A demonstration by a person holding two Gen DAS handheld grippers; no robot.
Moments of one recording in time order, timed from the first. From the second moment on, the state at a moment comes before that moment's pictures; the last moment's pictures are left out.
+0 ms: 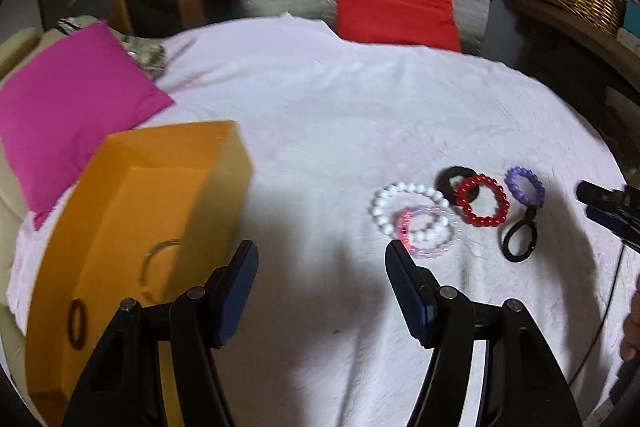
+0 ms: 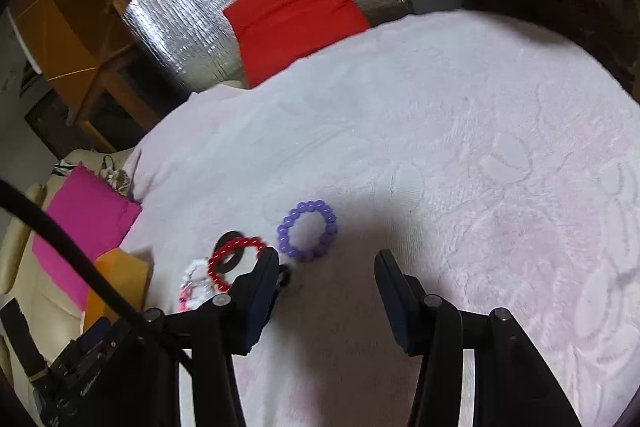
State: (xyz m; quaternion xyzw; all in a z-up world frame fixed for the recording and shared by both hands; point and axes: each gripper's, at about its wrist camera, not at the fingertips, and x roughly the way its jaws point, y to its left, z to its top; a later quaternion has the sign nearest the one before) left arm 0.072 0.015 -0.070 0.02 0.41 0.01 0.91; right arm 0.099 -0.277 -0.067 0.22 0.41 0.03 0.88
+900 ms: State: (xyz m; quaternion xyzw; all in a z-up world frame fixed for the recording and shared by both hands) left arm 0.117 -0.022 -0.106 0.01 0.45 -0.15 0.88; right arm 0.129 -0.271 -0.078 0.17 0.41 0.02 0.90
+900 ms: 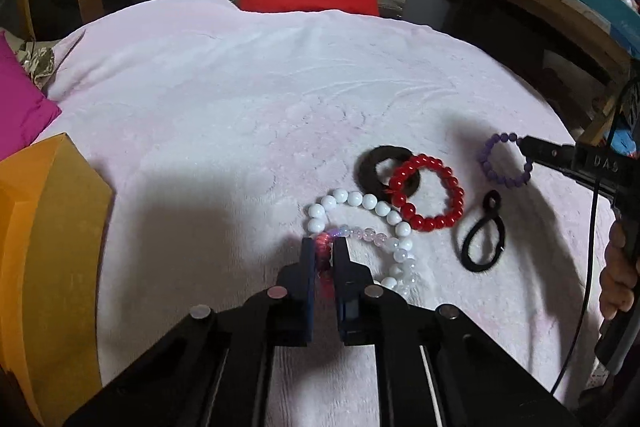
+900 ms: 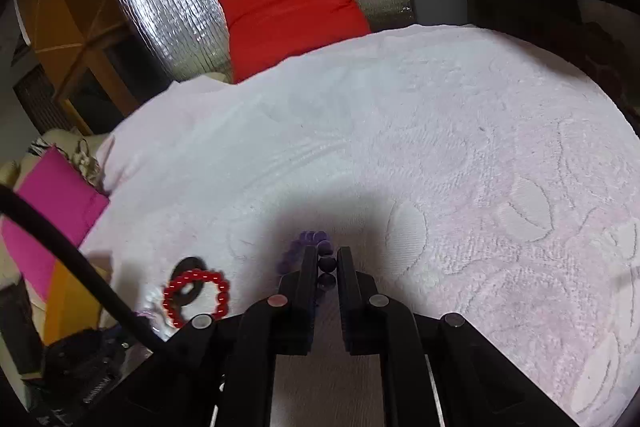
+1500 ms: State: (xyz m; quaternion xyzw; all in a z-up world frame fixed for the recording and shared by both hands) left arm 0.067 0.008 -0.078 0.00 0.42 -0.17 0.89; right arm 0.088 -0.271 -0.042 0.24 0.40 0.10 0.88
